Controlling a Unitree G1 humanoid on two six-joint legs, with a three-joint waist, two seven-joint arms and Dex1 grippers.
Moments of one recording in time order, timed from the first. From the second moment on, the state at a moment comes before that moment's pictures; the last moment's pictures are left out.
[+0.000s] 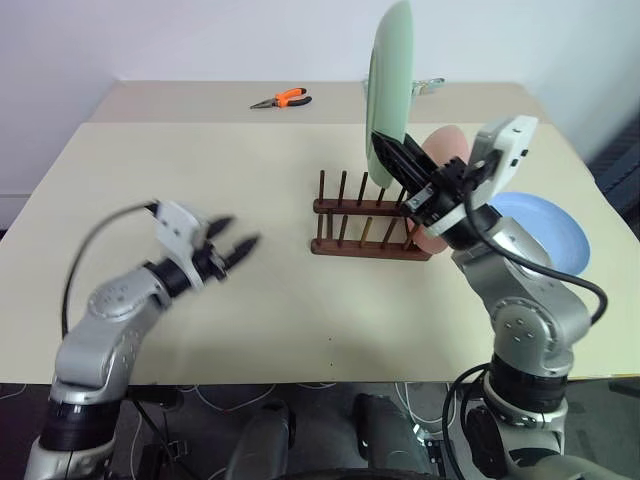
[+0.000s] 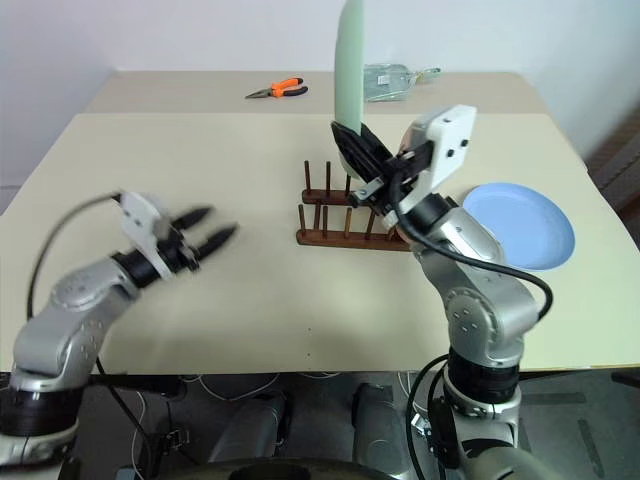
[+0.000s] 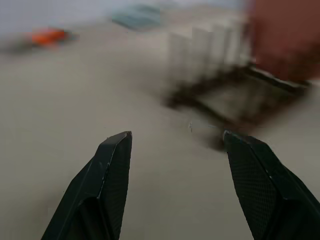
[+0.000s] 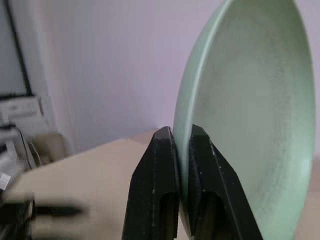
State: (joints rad) left arm -0.10 0.62 0.08 -0.44 -0.56 0.52 -0.65; right arm -0.45 -0.21 -0.19 -0.63 0.67 0.75 0.32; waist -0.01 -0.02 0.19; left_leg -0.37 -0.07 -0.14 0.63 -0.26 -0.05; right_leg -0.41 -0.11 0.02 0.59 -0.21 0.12
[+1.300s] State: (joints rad) left arm -0.16 0.52 -0.10 -0.47 -0.48 0.51 -0.70; right arm -0.44 -0.78 -0.47 -0.40 0.60 0.64 0.38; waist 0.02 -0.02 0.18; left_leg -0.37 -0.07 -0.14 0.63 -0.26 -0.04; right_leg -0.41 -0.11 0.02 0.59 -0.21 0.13
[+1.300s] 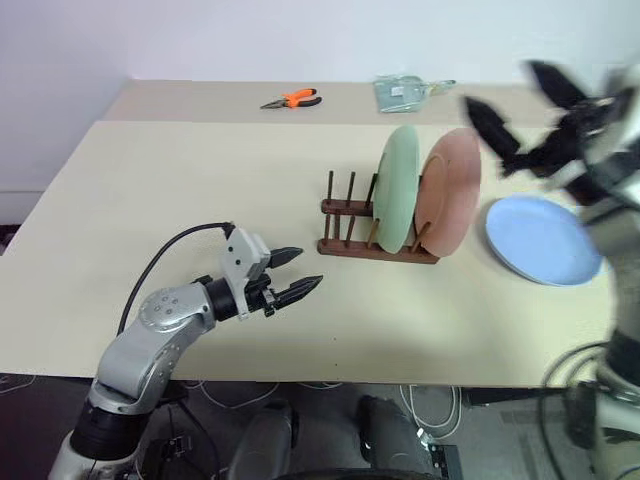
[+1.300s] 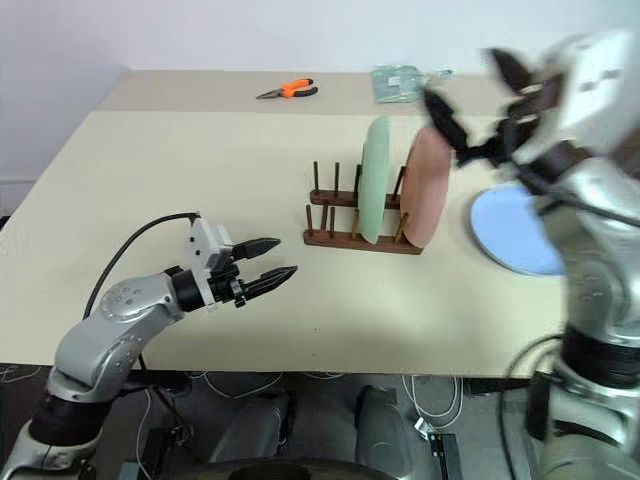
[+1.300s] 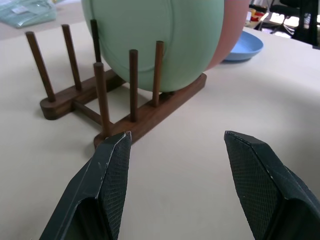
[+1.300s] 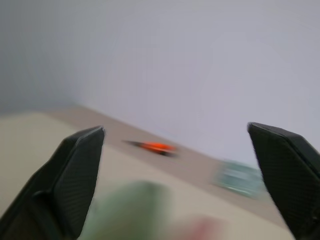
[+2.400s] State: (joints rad) left arm -0.25 0.48 -0.12 -0.40 -0.41 0.44 -0.69; right arm -0.38 -0.72 -0.31 -0.19 0.18 0.36 0.35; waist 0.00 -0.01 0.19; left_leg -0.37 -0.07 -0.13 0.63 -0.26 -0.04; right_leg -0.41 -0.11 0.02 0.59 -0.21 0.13
